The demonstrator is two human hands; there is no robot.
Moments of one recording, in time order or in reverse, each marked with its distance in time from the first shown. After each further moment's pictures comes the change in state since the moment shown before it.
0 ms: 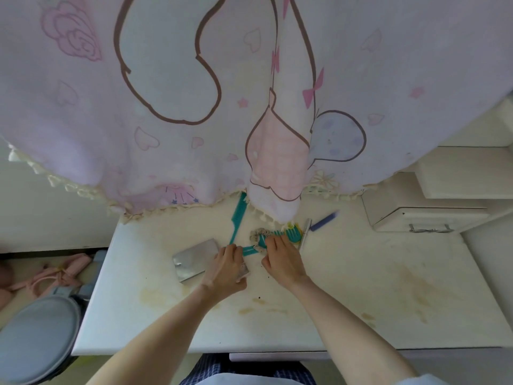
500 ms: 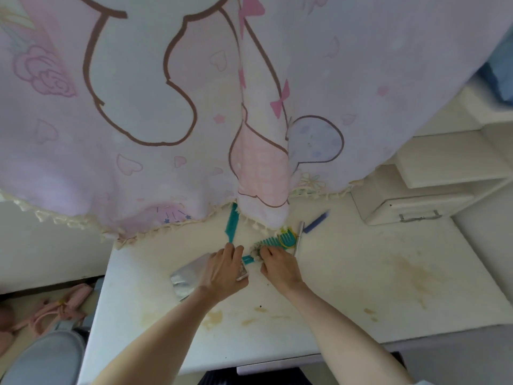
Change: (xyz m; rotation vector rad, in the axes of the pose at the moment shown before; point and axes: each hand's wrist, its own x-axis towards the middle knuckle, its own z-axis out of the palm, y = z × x) left_hand 0.017 -0.003 -0.027 0.061 0.101 0.121; right_hand -0.004 -0.004 0.001 0.029 0.038 0.070
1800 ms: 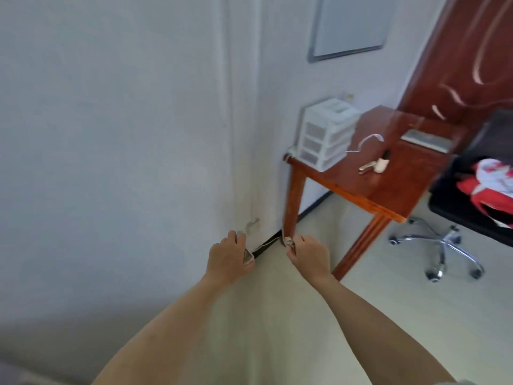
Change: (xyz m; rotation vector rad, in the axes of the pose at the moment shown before) left_hand -0.367 0.621 0.009 -0.060 -0.102 1.996; right_hand -0.742 -0.195 -0.185 -0.754 0.663 2.222
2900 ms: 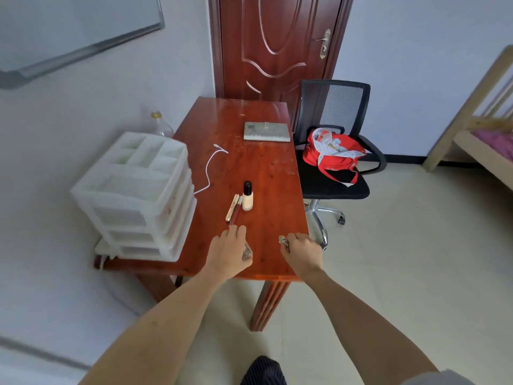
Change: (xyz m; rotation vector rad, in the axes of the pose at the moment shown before) left_hand 0.517 0.289 0.111 -0.164 -0.111 0.757; right_hand 0.220 0.404 0.069 -0.320 0.001 0.780
